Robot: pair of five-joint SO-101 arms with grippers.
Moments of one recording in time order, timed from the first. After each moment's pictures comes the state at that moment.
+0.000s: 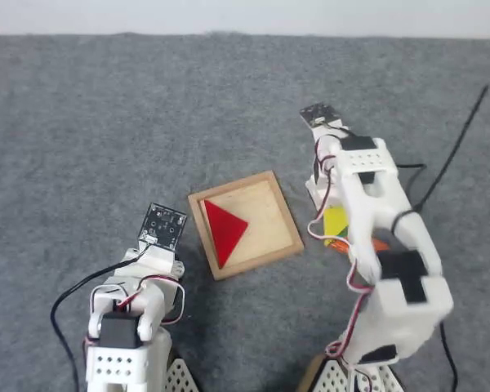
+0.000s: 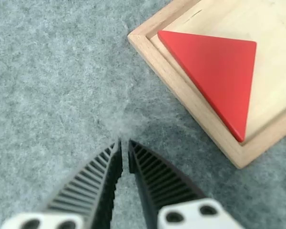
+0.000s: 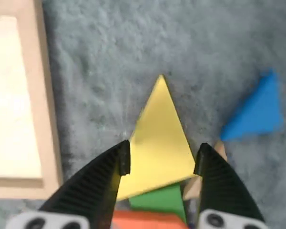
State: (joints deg) left arm -3.3 -103.1 96.9 72.2 -9.4; right arm -9.8 9.7 16.4 63.6 14.8
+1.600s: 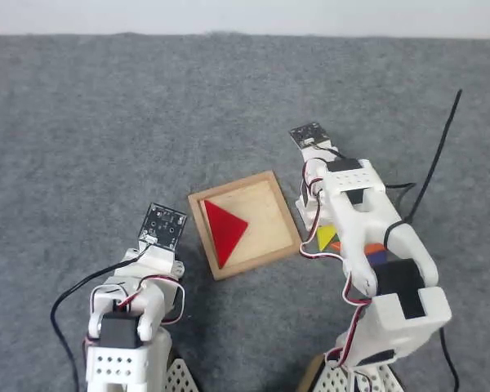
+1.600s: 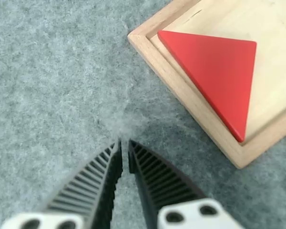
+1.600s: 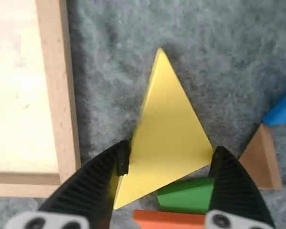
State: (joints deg) left arm -3.3 -103.1 96.9 72.2 -9.4; right arm -13.8 8.9 27.4 57.0 11.0
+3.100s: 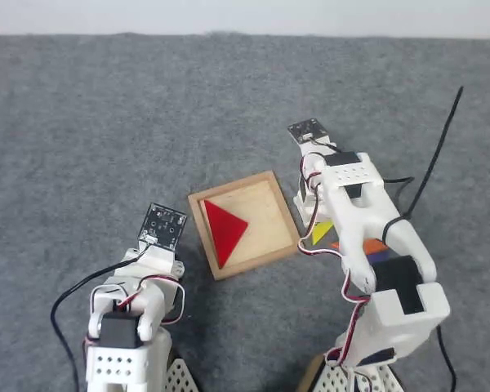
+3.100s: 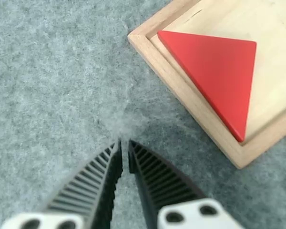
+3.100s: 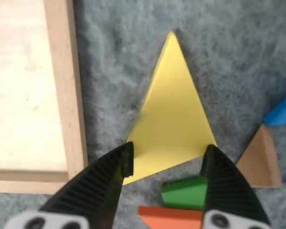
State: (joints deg) left arm -3.3 -103.1 96.9 72.2 -9.4; right arm -14.2 10.6 23.3 60.7 10.2
